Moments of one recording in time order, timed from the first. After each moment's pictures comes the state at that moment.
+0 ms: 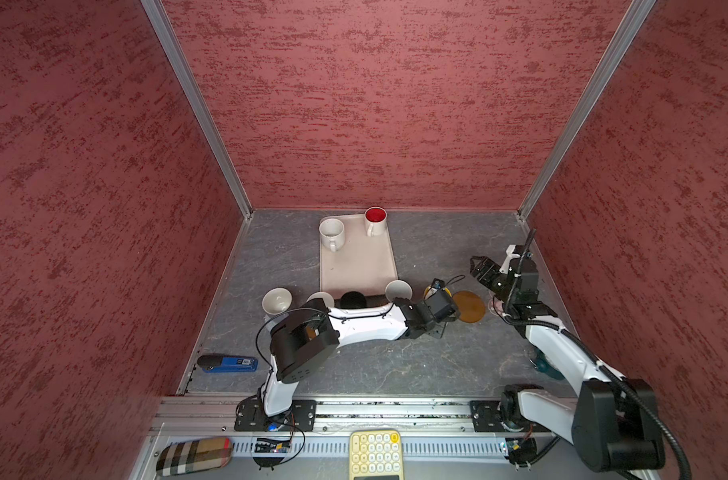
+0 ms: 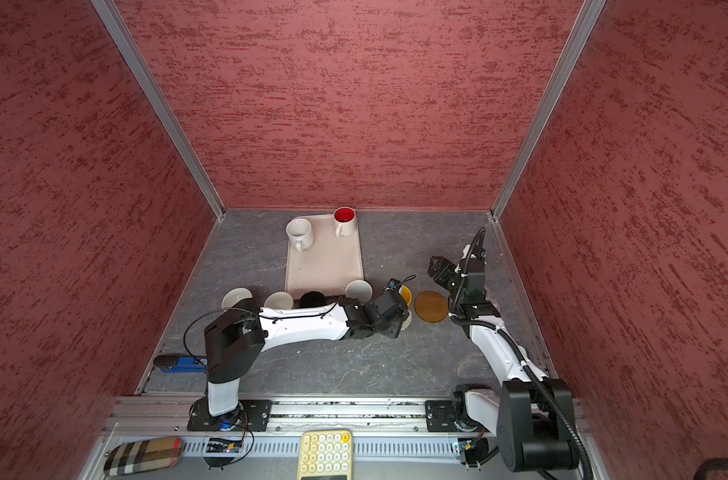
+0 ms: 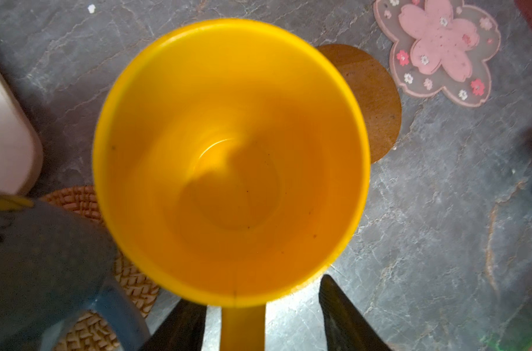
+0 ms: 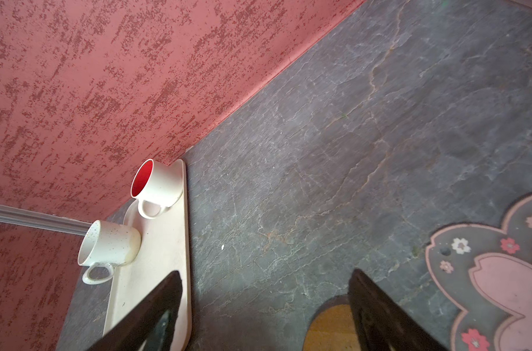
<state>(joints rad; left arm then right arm) -1.14 1.93 1.37 -0.39 -0.24 -0.60 0.02 1.15 0.59 0.12 -0.12 0.67</state>
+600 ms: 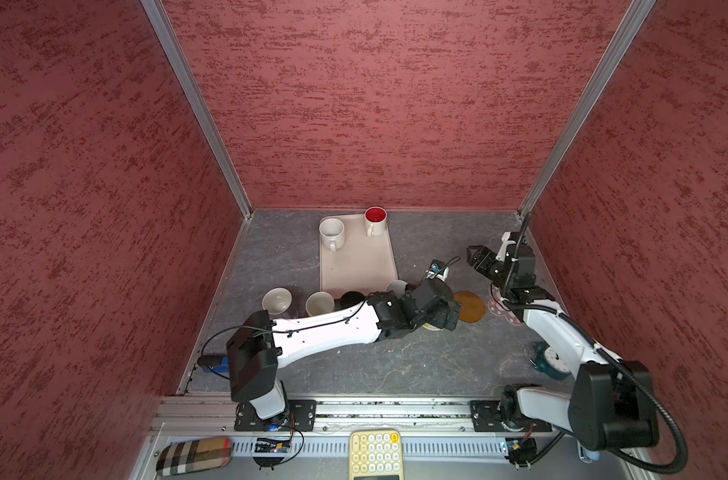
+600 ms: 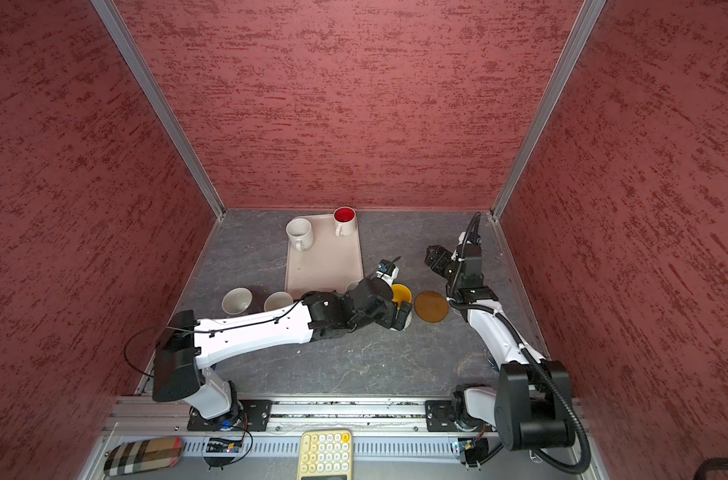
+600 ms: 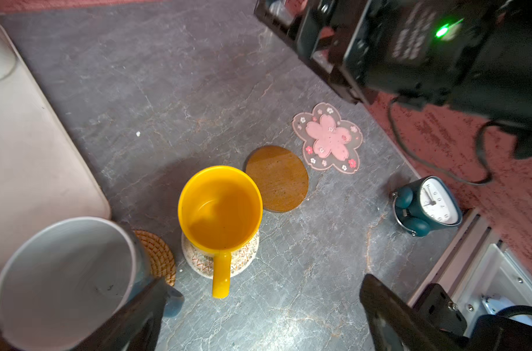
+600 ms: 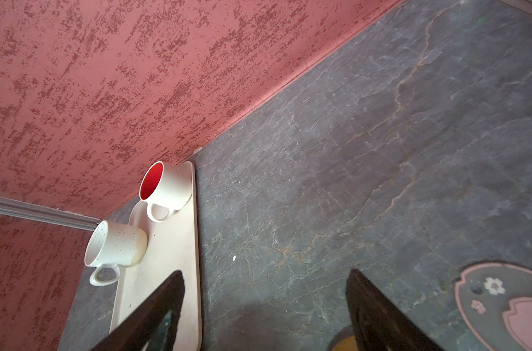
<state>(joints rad) -1.17 1.62 1.36 -0.39 -0.32 -0.56 0.07 1.27 0.76 0.05 -0.11 0.65</state>
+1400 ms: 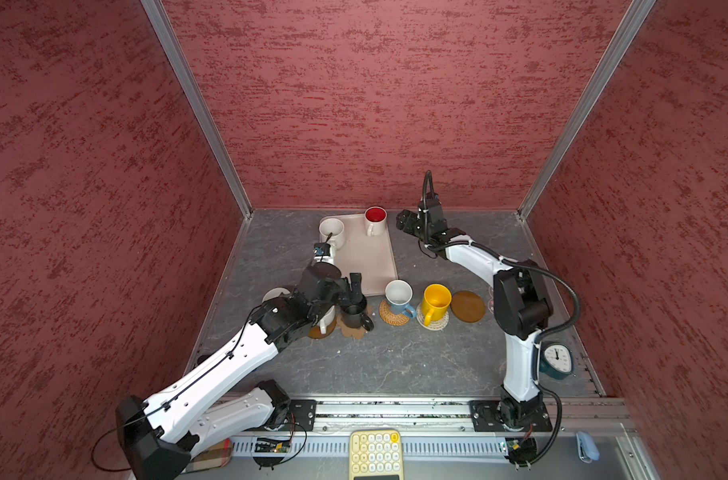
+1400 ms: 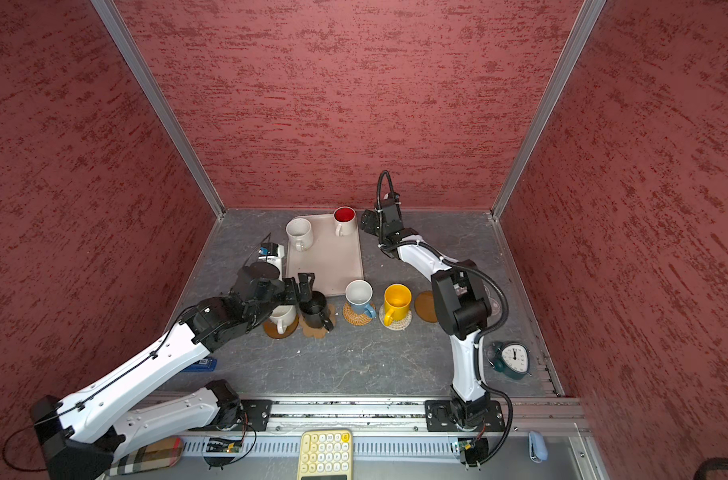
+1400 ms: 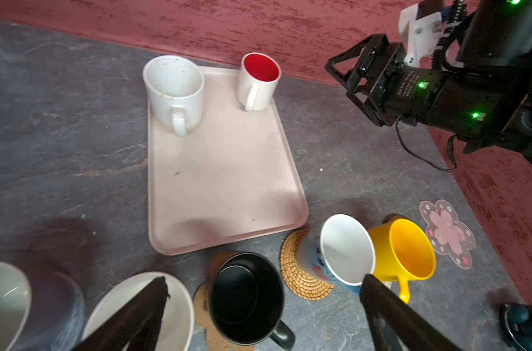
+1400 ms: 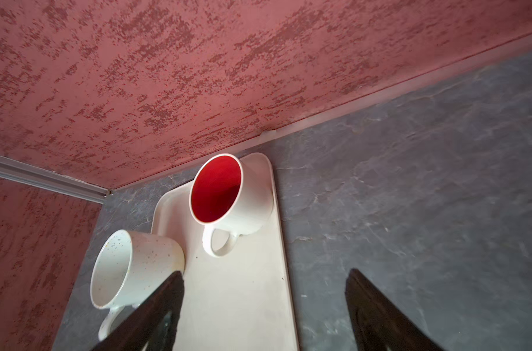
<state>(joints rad) -0.69 0.97 0.91 -0.57 -0.32 -0.58 0.43 2.09 1.67 -0.09 0.07 0.69</state>
